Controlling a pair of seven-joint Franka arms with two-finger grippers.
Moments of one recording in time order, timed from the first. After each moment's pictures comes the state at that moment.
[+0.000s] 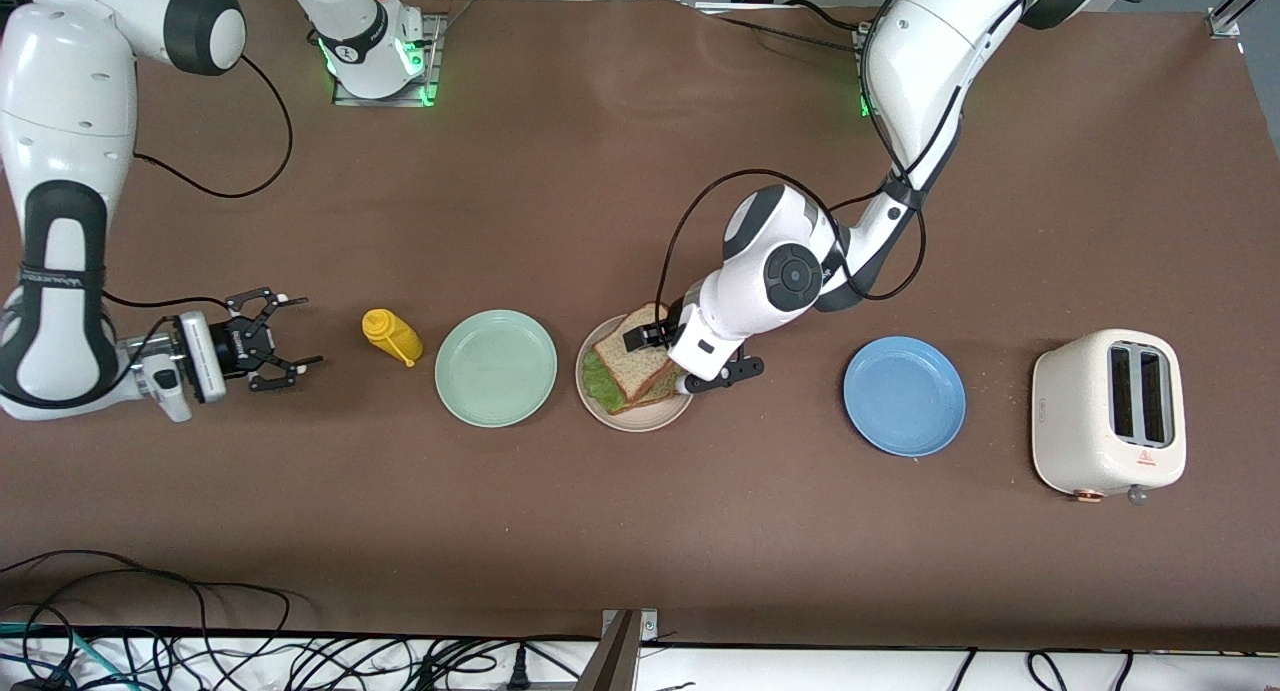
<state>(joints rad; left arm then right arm) -0.36 0.75 -0.31 -1.49 -0.27 2.35 -0.74 -0.04 0.90 -0.37 -1.32 0.92 1.26 -1.96</state>
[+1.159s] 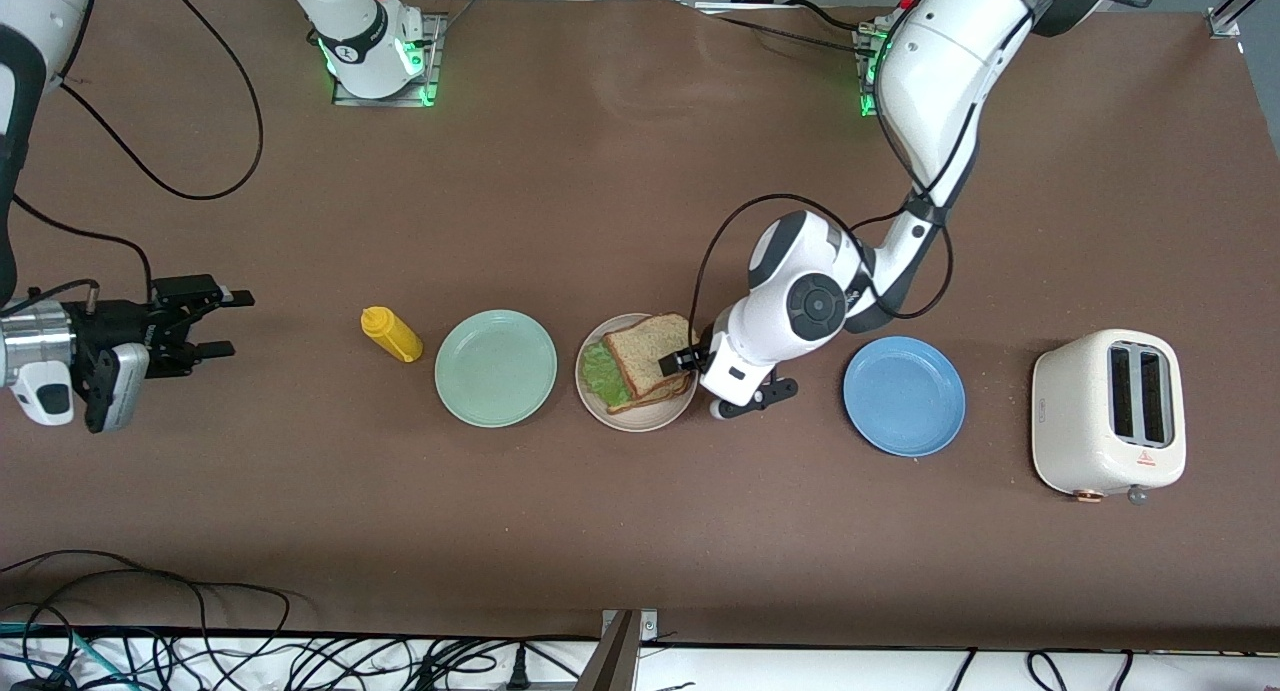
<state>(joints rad) -0.34 0.75 -0.23 -1.45 -0.21 2.24 -0.74 0.06 0.61 -0.33 -1.20 0.59 1.31 -0.90</state>
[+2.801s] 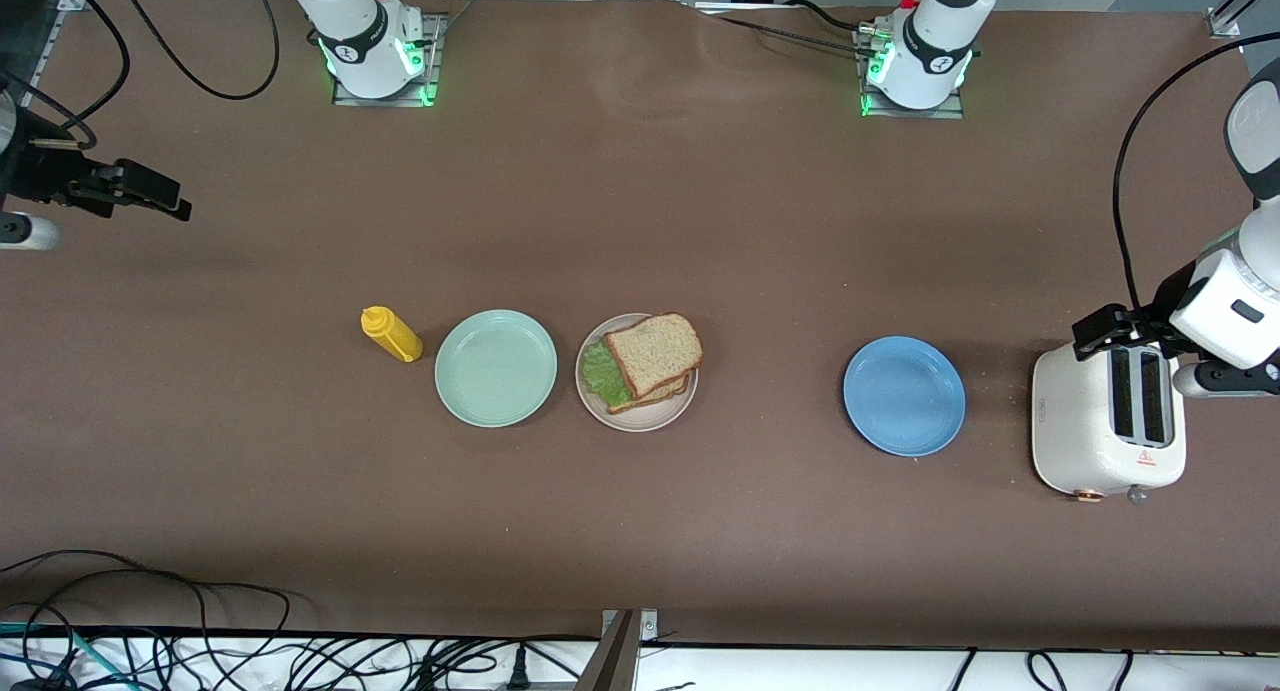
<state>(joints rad) 0.19 0.29 -0.21 -1.46 0.11 1.79 -0.07 0.02 0.00 -0.08 -1.67 0.06 1.58 0.01</state>
